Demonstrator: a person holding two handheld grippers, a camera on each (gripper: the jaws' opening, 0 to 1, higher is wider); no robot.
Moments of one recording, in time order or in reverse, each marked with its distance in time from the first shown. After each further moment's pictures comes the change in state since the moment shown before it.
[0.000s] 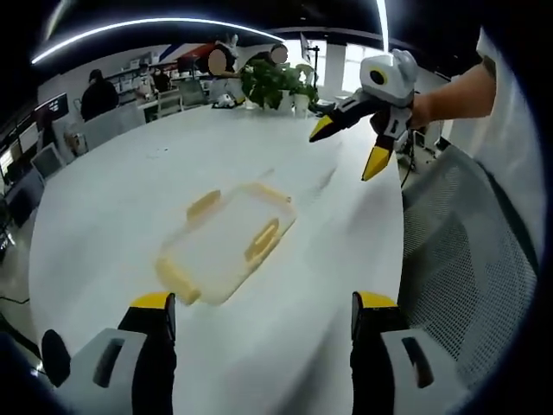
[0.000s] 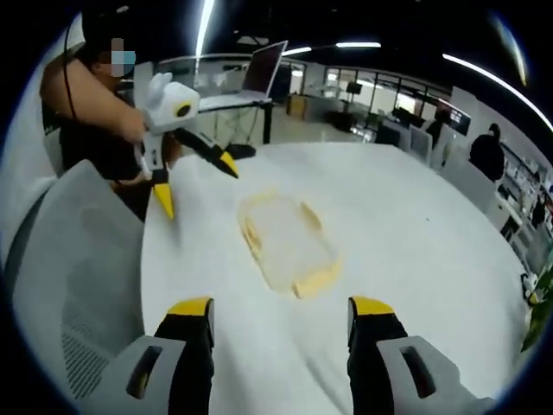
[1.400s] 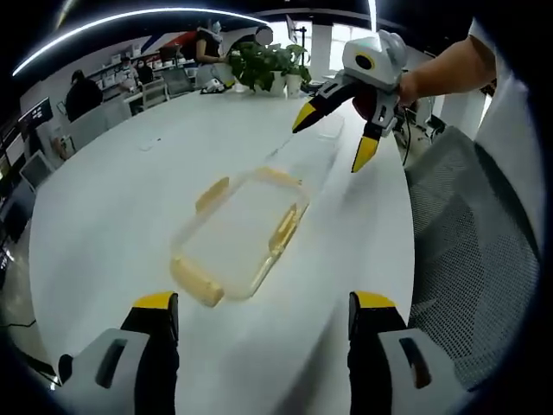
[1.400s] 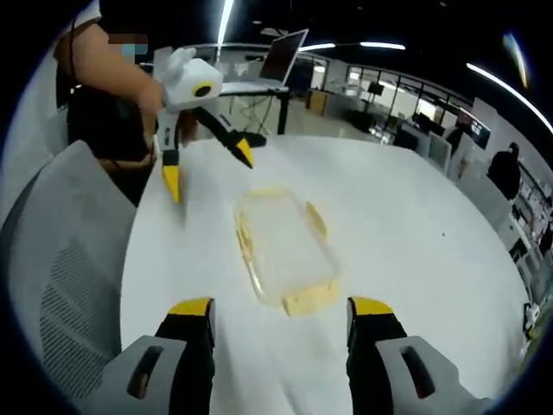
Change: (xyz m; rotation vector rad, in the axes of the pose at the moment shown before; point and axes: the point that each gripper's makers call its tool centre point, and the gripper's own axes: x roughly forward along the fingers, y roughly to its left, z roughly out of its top) left arm 0.008 0.025 -0.006 0.073 0.100 -0.045; right arm 0.034 -0.015 0.004 -0.098 0.039 0.064
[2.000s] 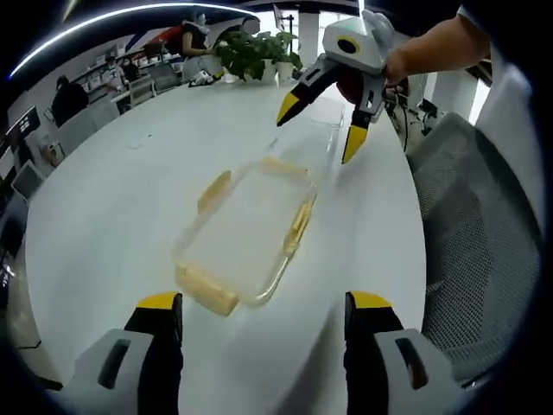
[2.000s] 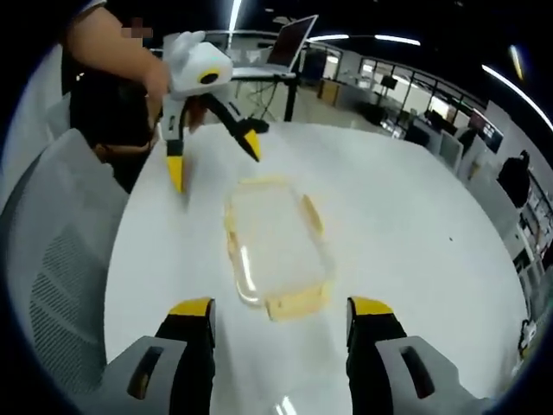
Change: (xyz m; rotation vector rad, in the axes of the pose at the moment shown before) left arm 0.015 0.016 -0.003 0.067 0.062 -0.034; right arm 0.023 -0.012 -0.003 -0.058 0.070 0.047
